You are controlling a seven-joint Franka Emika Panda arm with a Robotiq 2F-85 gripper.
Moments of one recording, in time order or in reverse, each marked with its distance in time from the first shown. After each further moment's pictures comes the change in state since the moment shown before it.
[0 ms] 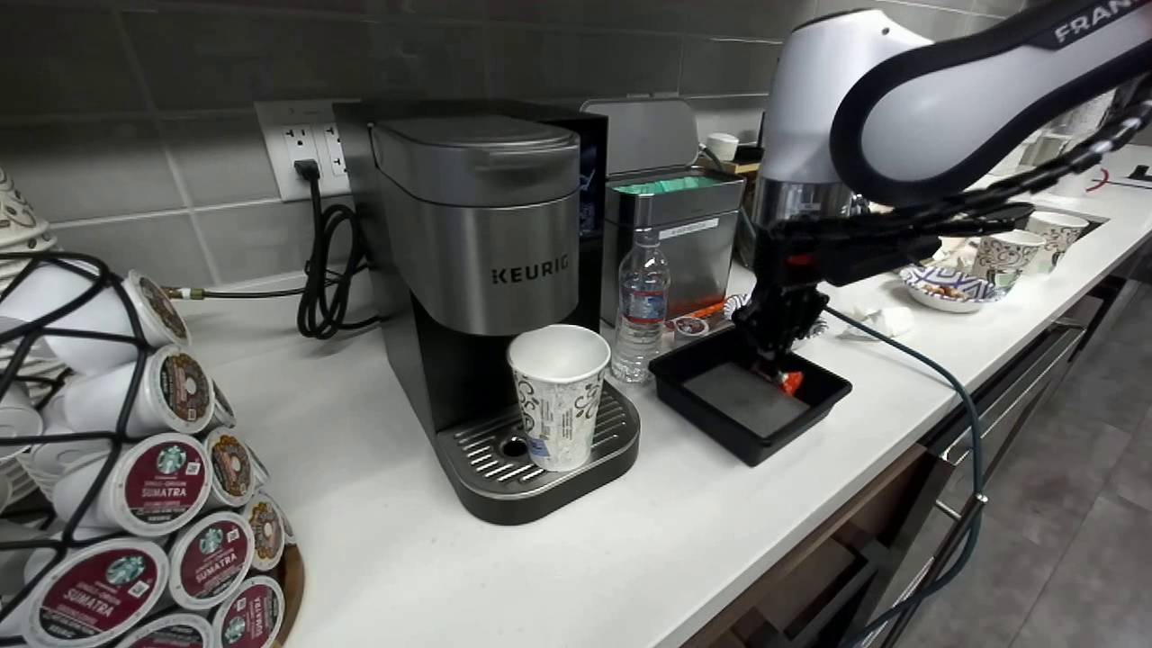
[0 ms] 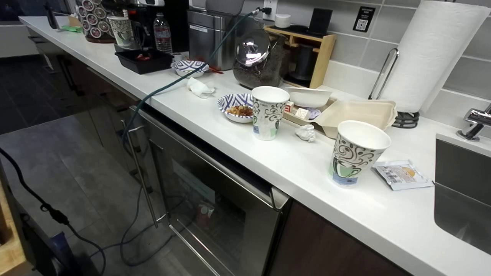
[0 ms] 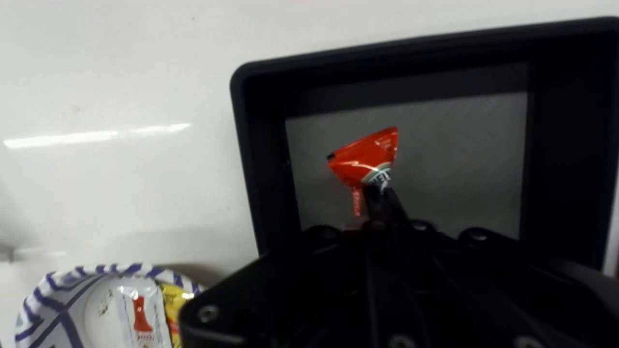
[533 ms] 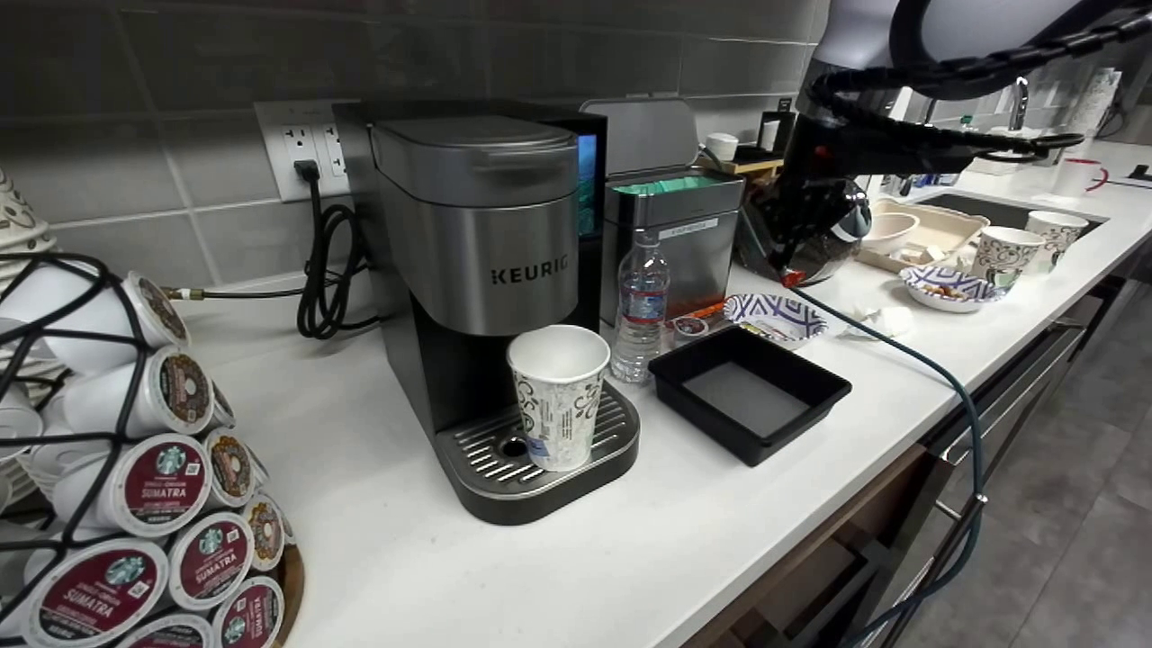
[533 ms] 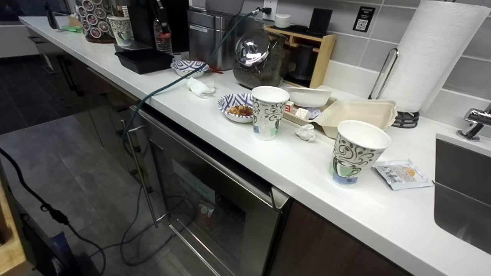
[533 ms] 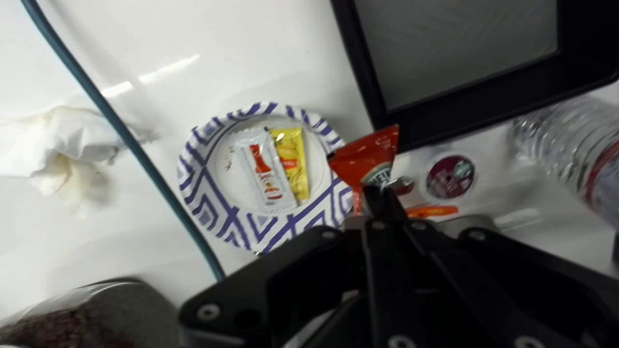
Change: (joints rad) arm -0.031 -0.124 -0.089 0.008 -0.046 0.091 0.158
